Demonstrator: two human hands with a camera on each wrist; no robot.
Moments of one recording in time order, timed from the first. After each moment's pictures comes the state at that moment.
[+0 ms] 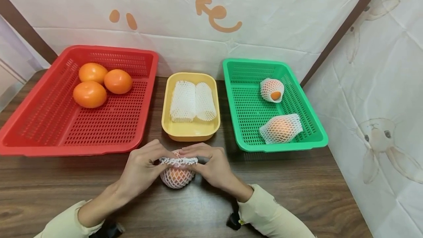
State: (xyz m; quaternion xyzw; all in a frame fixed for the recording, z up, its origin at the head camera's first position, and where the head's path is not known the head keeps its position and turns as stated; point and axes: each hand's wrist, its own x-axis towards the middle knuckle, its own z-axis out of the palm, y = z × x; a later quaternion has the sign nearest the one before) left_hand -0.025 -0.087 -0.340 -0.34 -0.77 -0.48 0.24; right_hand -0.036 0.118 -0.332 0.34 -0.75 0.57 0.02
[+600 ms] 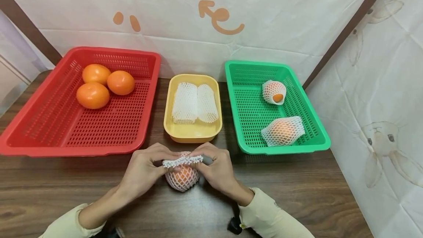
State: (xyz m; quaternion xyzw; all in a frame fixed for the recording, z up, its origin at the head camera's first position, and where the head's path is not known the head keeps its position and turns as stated) left_hand -0.020 -0.089 -0.342 -0.22 -0.83 -0.50 0.14; right_hand -0.032 0.115 -0.330 0.31 -0.74 0.59 0.09
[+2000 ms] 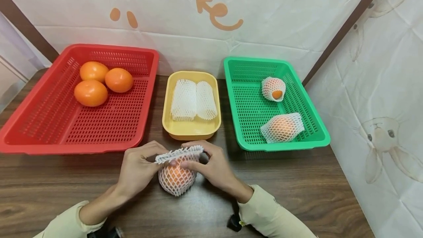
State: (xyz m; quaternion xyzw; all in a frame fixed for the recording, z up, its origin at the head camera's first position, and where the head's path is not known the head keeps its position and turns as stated) left_hand -0.021 -0.090 -0.347 -0.24 -0.77 -0.55 0.21; right_hand -0.035 0.119 -0.339 0.27 -0.73 0.62 -0.04
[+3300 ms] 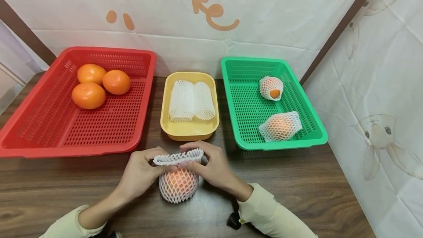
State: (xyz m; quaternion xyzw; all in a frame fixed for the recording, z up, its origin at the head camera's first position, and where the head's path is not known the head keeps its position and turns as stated) left_hand -0.014 -0.086 -0.345 -0.16 -0.79 -0.58 0.08; right_hand -0.041 0.126 -0.359 0.32 -0.72 0.61 -0.03
